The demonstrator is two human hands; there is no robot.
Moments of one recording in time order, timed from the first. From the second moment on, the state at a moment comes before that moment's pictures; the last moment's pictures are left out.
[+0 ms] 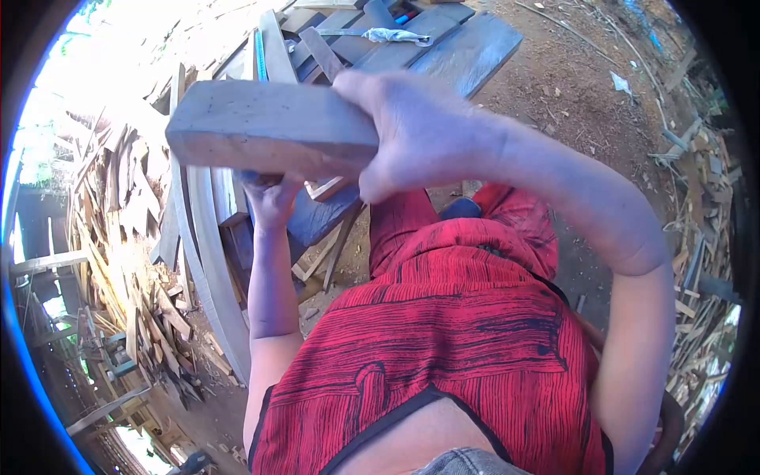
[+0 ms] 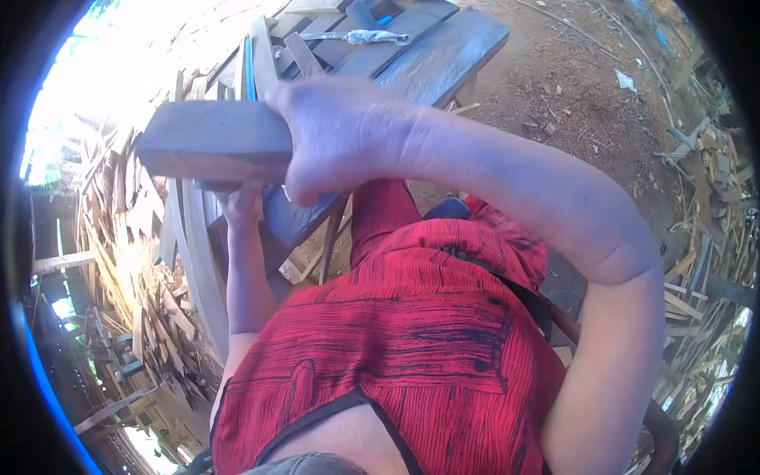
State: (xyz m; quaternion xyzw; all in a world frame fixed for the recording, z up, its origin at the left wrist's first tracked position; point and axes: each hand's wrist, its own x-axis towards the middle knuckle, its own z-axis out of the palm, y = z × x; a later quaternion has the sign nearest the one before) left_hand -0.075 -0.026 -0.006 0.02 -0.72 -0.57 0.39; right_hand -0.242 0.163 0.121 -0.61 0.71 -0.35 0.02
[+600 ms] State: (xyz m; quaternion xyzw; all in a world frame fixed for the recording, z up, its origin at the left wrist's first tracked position) left_hand -0.063 -0.037 -0.009 0.03 -0.70 -0.62 0.35; right_hand -0.235 0.161 0.129 -0.58 0.59 -0.56 -0.02
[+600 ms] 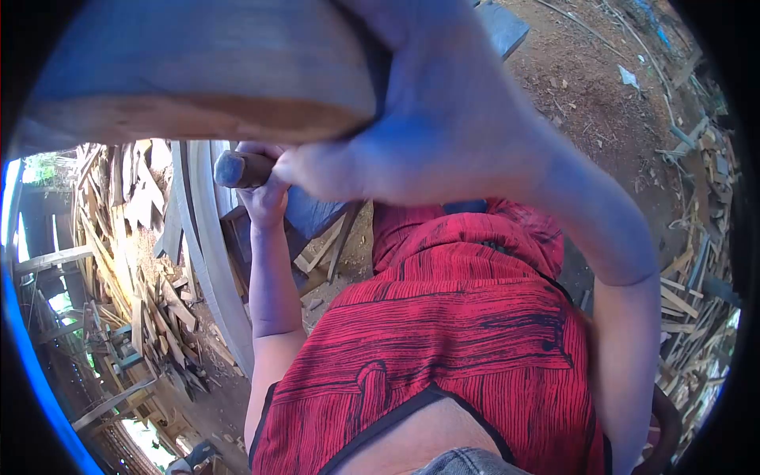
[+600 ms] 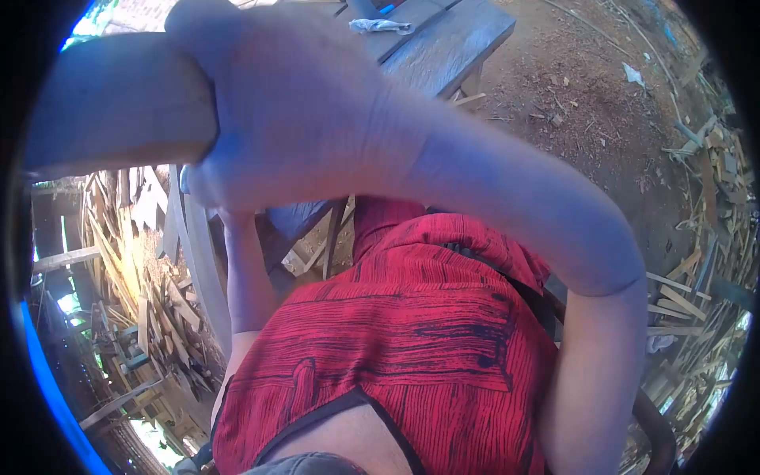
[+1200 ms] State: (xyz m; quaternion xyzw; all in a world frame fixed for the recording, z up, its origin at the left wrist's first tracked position) left_hand -0.064 -0.045 -0.007 0.19 -0.46 -0.69 0.52; right_hand -0.257 0.207 0.038 -0.25 0.48 -0.75 0.38
